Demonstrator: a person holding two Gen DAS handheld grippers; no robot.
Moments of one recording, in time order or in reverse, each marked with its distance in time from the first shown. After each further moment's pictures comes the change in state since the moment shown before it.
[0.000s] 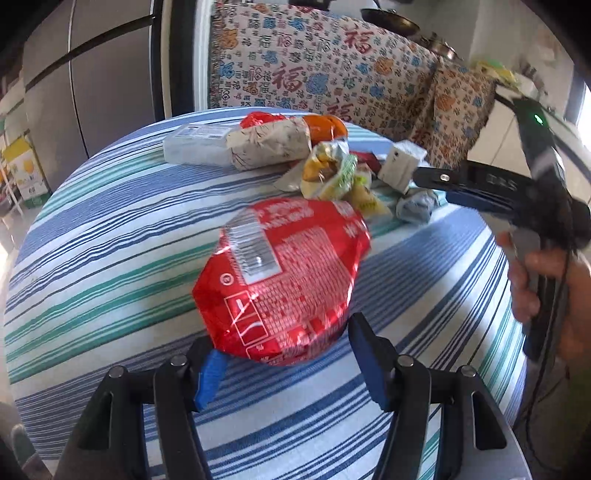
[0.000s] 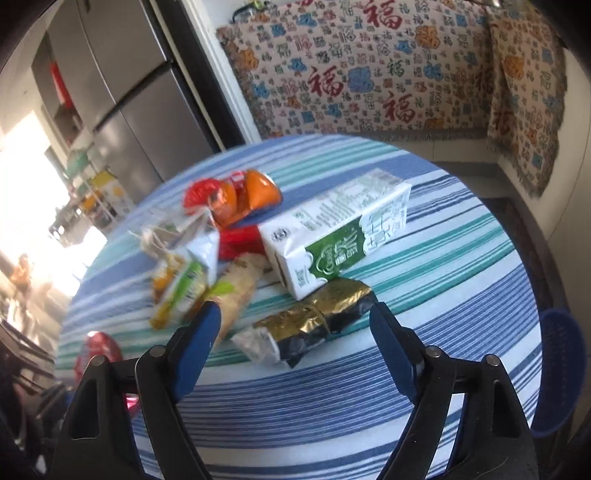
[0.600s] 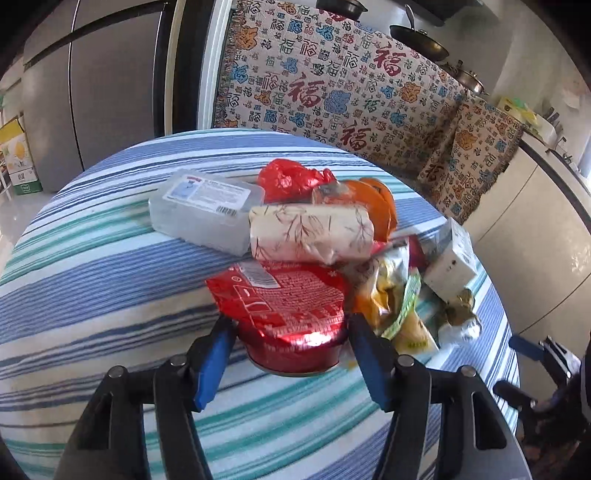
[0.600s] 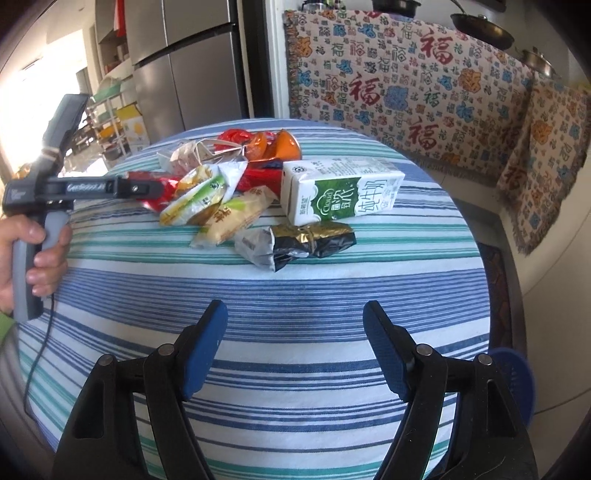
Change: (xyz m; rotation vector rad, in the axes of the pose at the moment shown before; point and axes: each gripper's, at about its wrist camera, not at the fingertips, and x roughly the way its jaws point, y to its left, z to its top) left arm 0.050 0.054 0.096 -0.113 -0.022 -0.068; right arm -0.047 0.003 -0.049 -0.285 -0.001 -0.028
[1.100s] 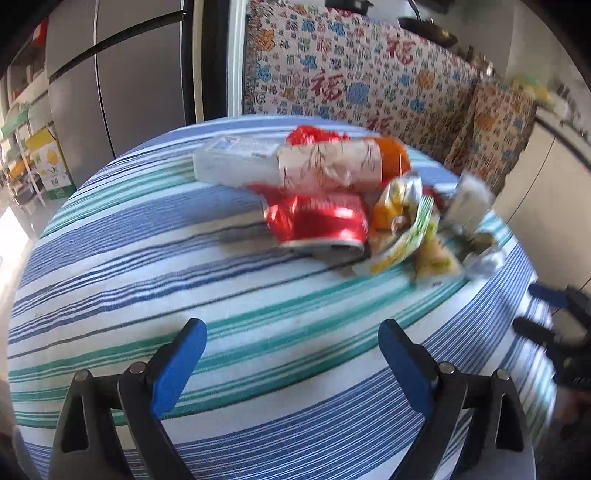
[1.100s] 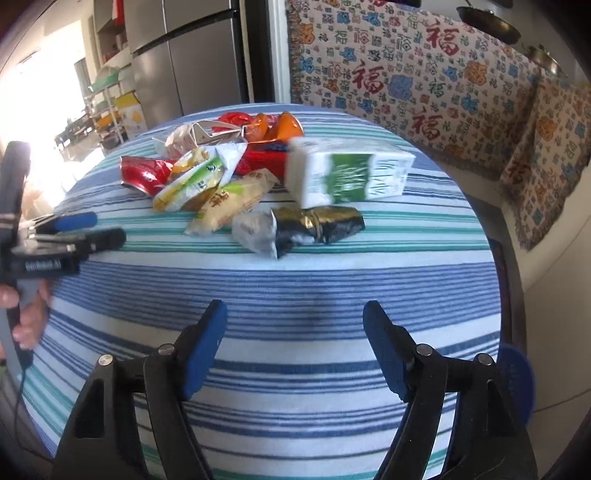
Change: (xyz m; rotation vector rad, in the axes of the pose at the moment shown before) left arm -0.019 -0.011 -0.058 0.010 -0.038 0.141; right arm 0.012 0.004 -0.006 -0.012 0.046 -0.002
